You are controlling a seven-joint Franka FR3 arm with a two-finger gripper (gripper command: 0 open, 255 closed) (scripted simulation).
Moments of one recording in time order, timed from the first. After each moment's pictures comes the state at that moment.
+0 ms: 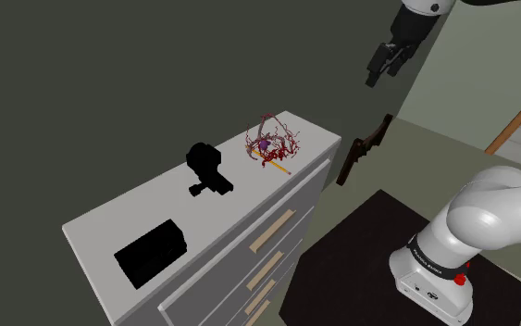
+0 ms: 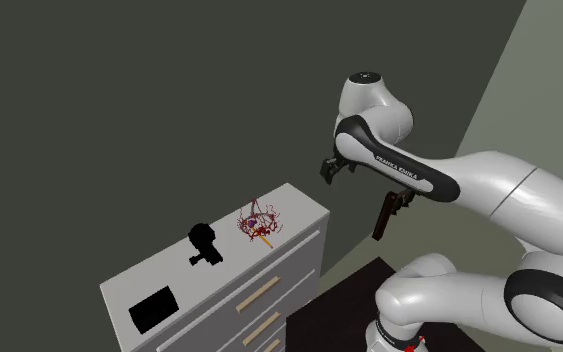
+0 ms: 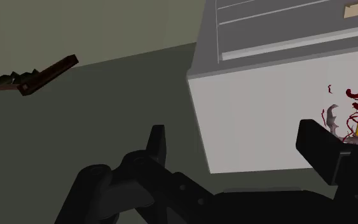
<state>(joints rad) -0.02 -0.82 0.07 -2.28 -0.09 1.65 0.06</state>
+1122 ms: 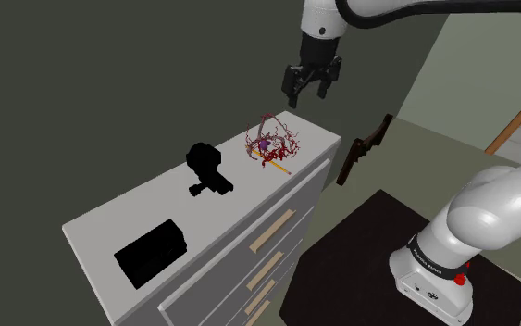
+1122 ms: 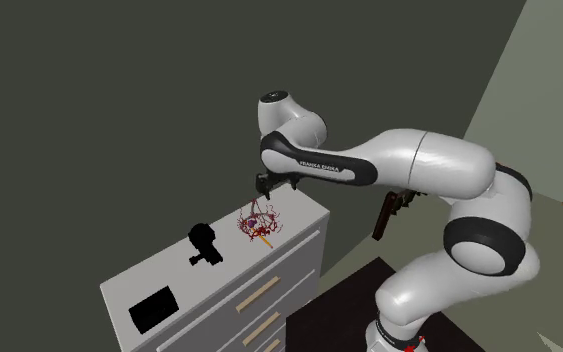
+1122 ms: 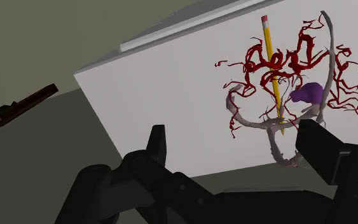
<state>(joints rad) -0.01 -0.40 0.37 -2.05 0.01 1.72 0.47</state>
